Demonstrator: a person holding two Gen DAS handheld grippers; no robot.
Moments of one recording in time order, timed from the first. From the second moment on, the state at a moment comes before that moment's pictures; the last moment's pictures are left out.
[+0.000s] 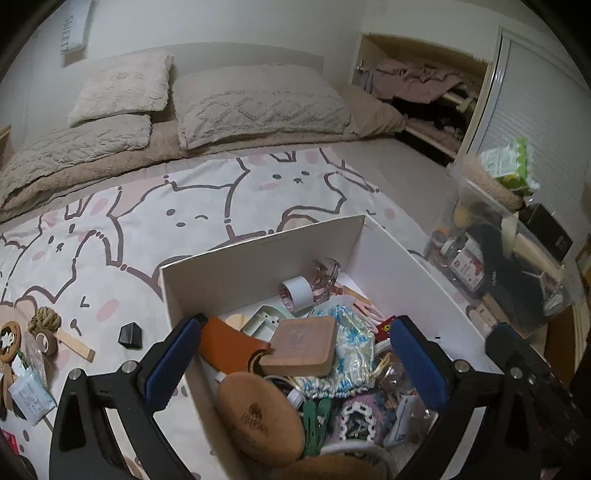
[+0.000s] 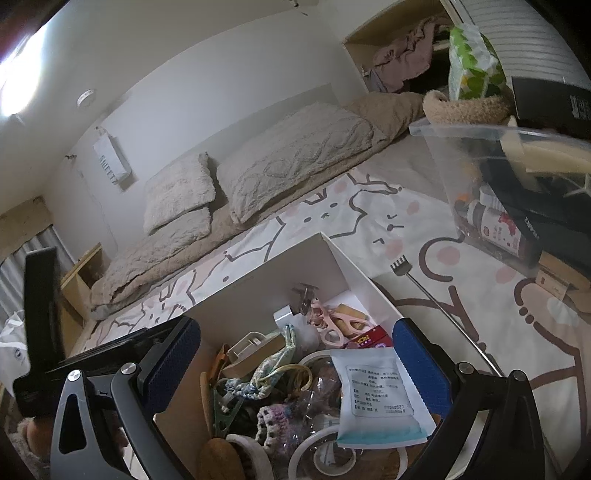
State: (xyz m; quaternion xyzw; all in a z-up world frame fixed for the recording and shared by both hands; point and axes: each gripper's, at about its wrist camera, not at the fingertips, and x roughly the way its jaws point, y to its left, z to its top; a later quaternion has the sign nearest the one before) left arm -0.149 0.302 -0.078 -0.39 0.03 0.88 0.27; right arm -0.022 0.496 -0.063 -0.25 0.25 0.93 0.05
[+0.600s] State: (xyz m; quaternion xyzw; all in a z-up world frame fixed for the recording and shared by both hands) left arm -0.104 0.221 -0.031 -0.31 0.03 0.92 0.23; right arm -0.009 0.457 -0.033 -0.23 0.18 0.96 0.05
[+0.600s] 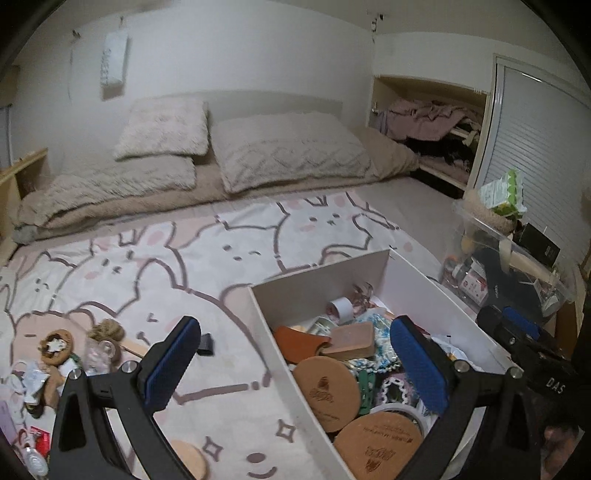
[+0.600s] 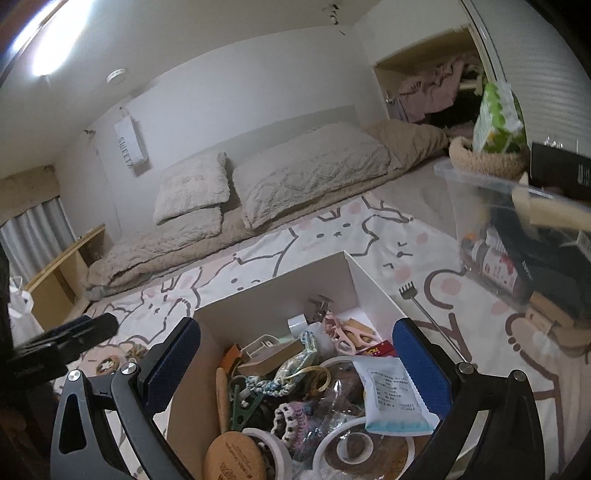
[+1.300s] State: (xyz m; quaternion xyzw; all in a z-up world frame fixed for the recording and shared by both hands) left arm -0.022 0.151 -0.007 -0.24 0.02 0.95 0.21; right arm 0.052 0.418 -0.005 -0.21 0.13 0.97 0.05
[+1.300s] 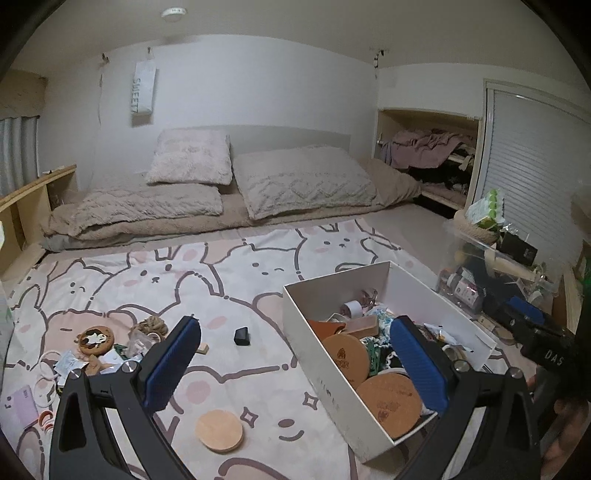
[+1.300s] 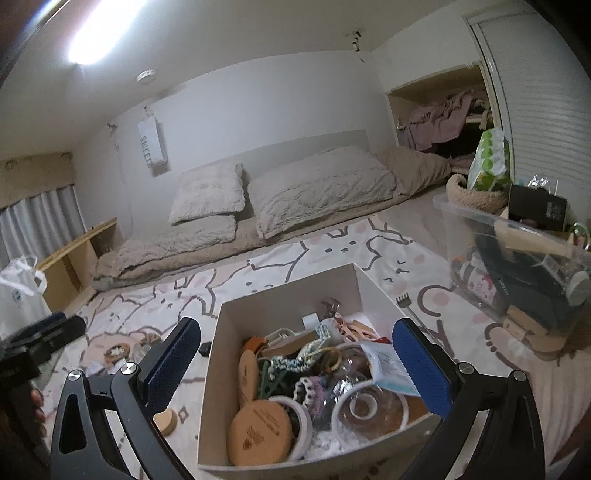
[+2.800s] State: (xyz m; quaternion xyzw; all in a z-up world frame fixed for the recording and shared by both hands) left arm 0.128 0.076 -0.014 -0.21 0.03 0.96 0.17; right arm 0.183 0.328 0.023 -0.20 -0.01 0.98 0.04
